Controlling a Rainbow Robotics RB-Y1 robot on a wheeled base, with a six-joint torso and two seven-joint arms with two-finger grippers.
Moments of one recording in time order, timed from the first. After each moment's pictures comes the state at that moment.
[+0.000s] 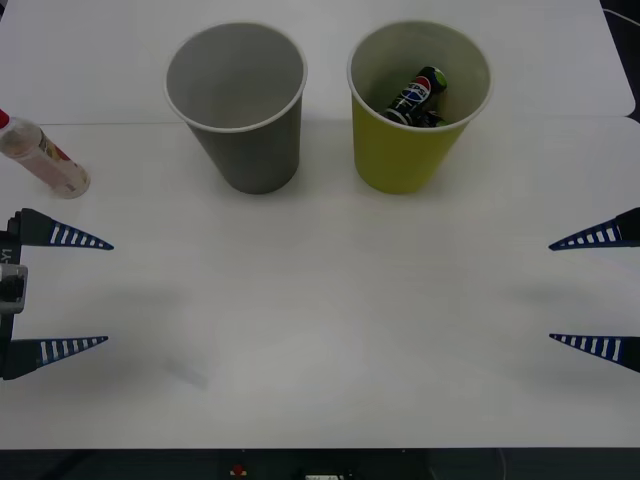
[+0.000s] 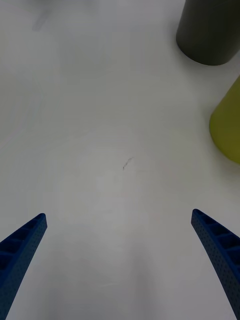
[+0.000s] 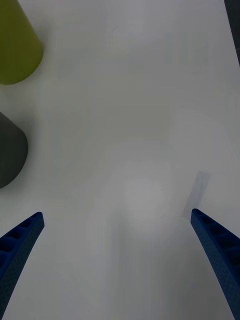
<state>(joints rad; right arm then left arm) 0.26 -1.13 -0.26 -2.01 1.31 -1.13 -0.09 0.26 1.13 0.26 -2.01 -1.31 -1.13 -0.09</state>
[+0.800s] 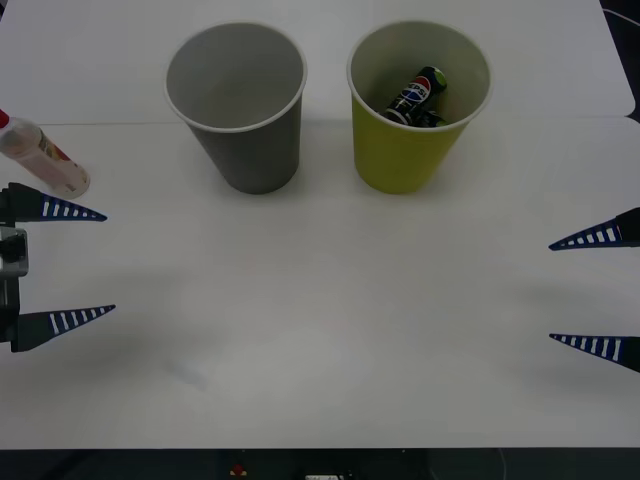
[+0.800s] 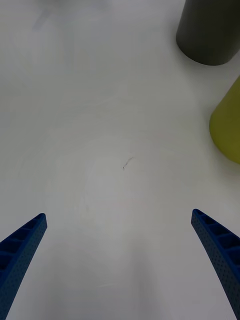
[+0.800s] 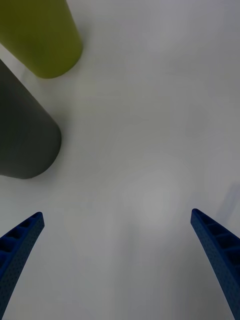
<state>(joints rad) 0.26 -1.13 -0.26 -2.01 1.31 -1.13 -0.09 0.27 1.15 0.27 -2.04 -1.31 -1.00 0.05</state>
